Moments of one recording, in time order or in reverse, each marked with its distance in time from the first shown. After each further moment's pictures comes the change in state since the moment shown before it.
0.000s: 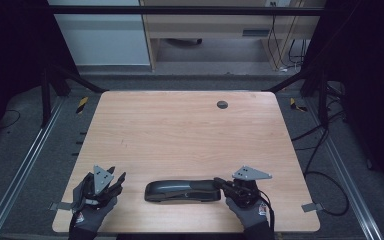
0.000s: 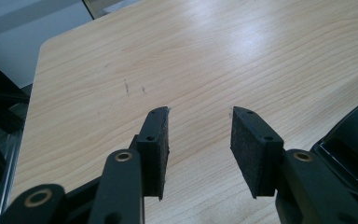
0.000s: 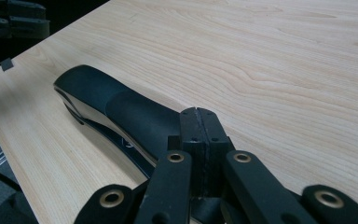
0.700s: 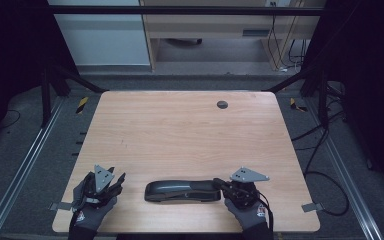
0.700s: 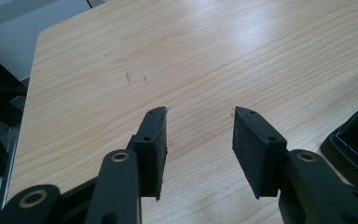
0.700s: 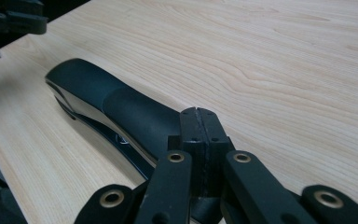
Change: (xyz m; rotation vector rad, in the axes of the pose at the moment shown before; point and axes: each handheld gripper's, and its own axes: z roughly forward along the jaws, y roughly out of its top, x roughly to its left) left arm 0.002 -0.004 0.007 0.032 0.001 0.006; right arm 0.005 -0.001 0.001 0.012 -0.034 -0.034
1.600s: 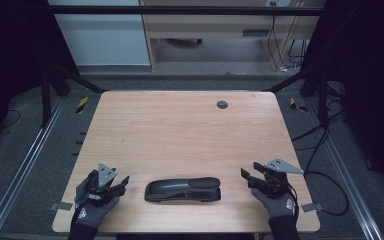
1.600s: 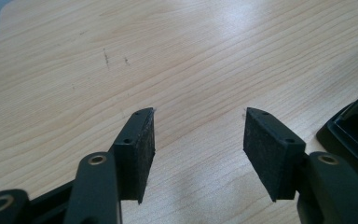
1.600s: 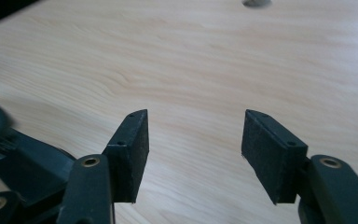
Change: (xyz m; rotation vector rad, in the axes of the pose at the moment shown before) left arm 0.004 -0.003 0.015 0.076 -0.073 -0.021; right arm -0.083 -0.014 -0.032 -0.063 -0.207 0.092
